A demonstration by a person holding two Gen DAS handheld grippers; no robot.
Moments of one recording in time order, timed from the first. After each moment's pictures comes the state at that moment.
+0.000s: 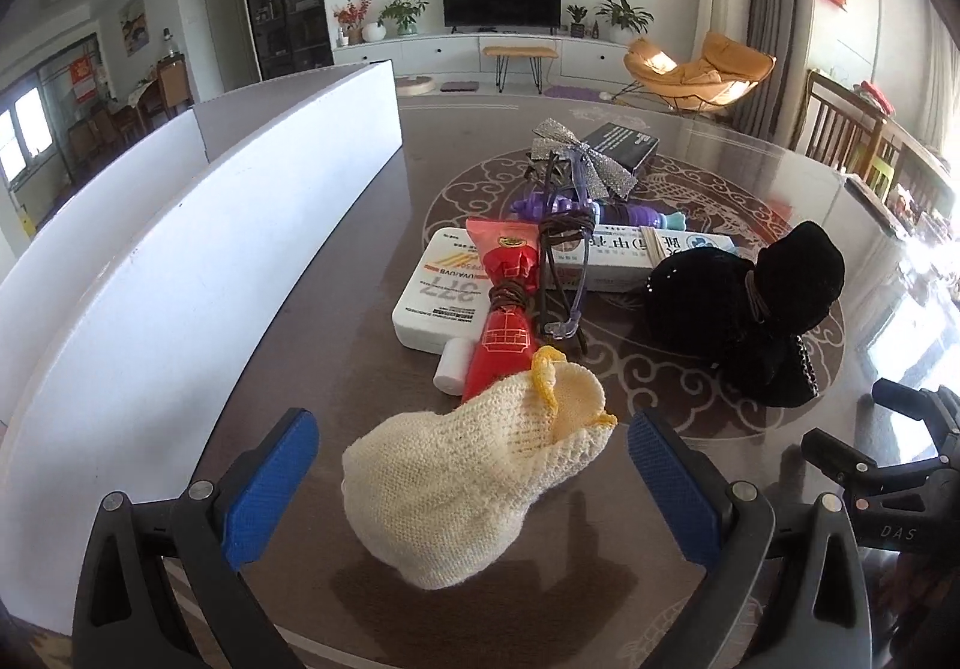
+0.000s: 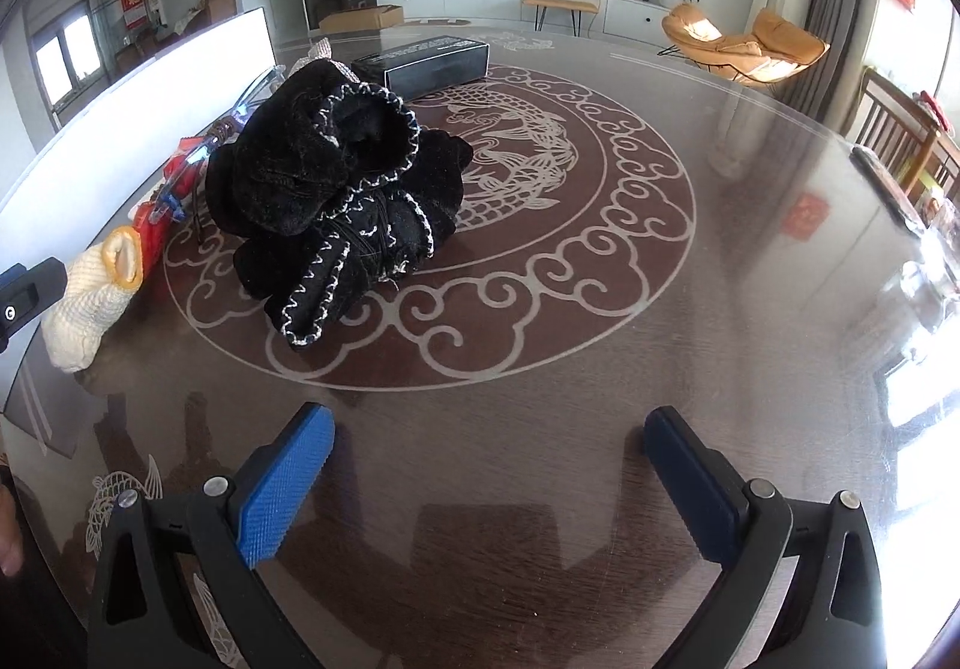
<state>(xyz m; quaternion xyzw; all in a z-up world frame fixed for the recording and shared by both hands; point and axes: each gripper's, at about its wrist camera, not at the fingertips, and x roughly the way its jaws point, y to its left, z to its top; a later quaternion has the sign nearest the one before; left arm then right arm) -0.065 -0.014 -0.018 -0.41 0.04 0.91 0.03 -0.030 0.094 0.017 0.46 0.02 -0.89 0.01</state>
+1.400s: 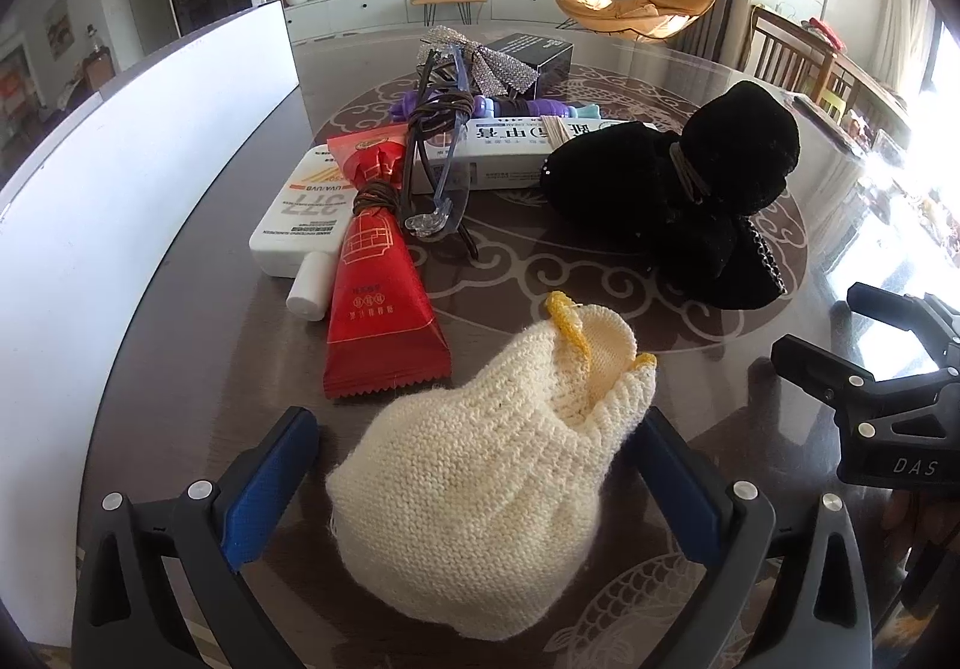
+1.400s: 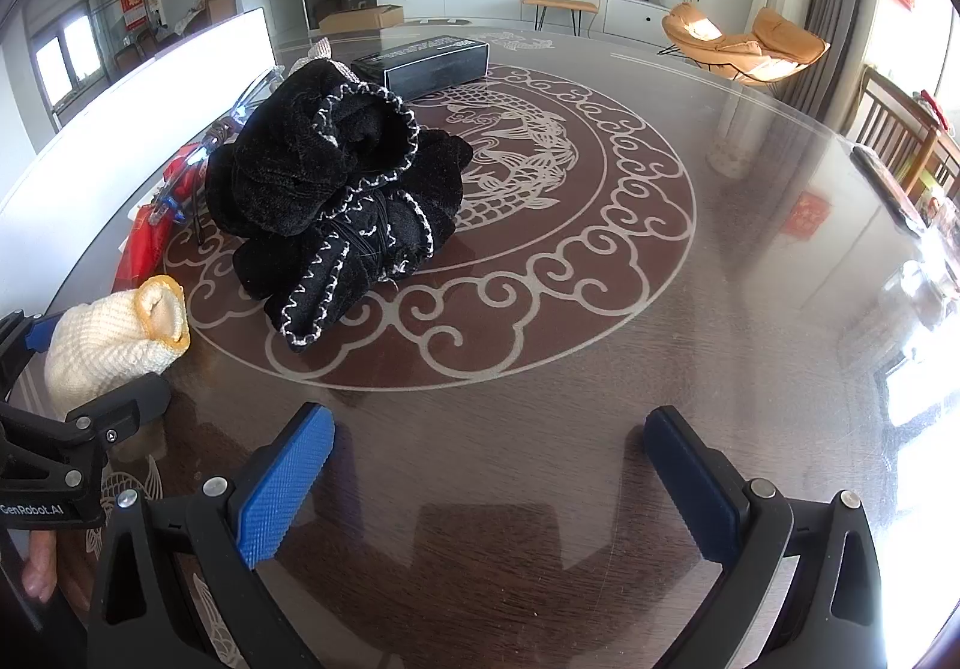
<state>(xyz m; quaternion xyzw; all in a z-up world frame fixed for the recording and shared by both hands) -0.043 0.013 -0.044 -0.46 0.06 0.88 0.10 -0.030 0.094 0.017 0.46 0.02 -0.89 0.01</state>
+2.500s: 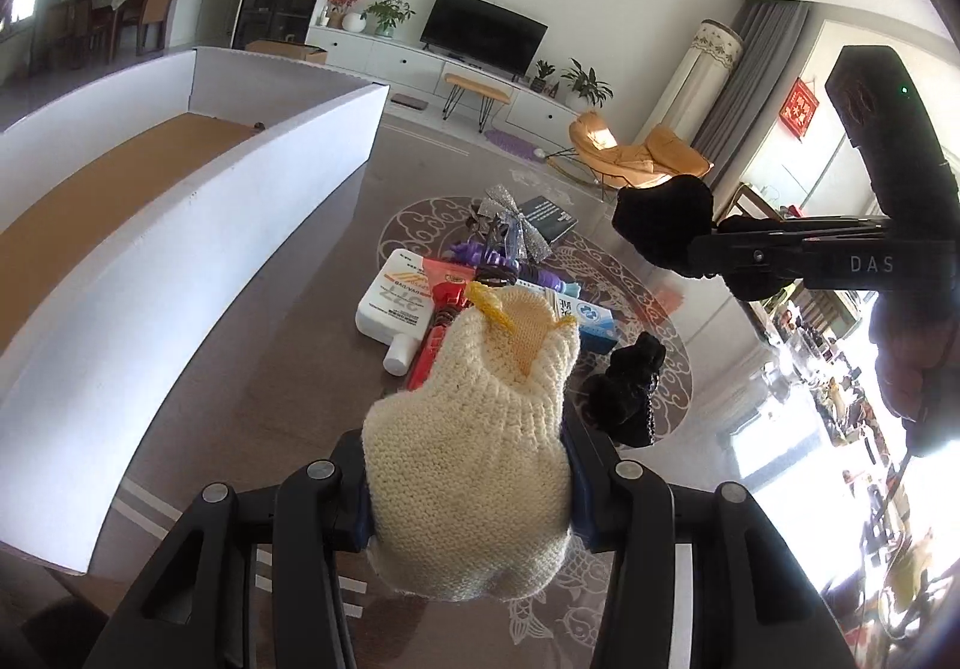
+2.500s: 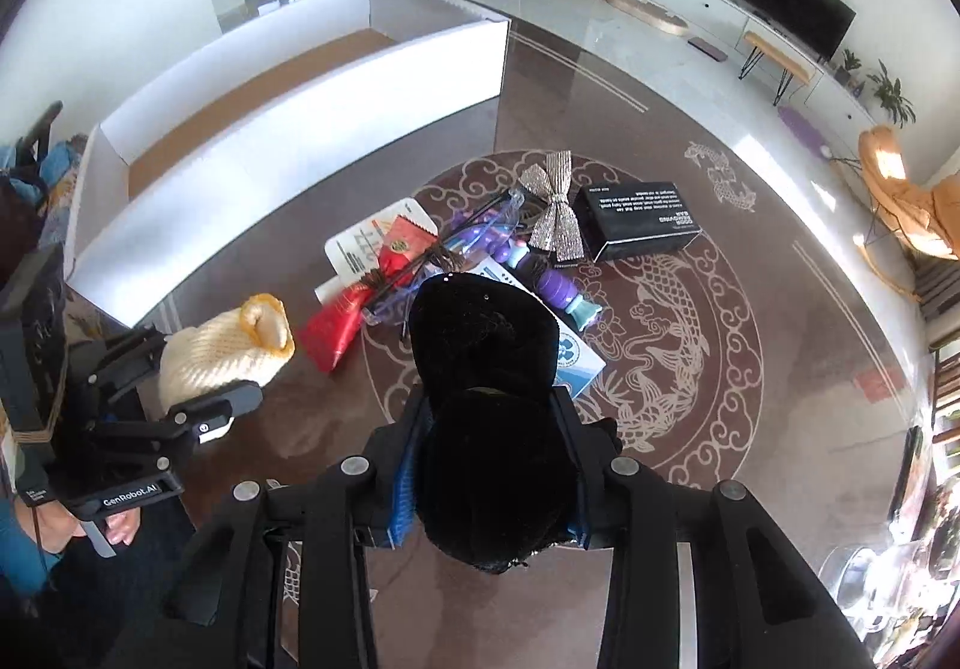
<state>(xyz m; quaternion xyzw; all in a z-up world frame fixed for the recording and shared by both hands) 0.003 -0.082 0.042 -0.36 -0.16 0.91 0.13 -0.095 -0.003 0.174 0.49 0.16 -0.83 0.23</state>
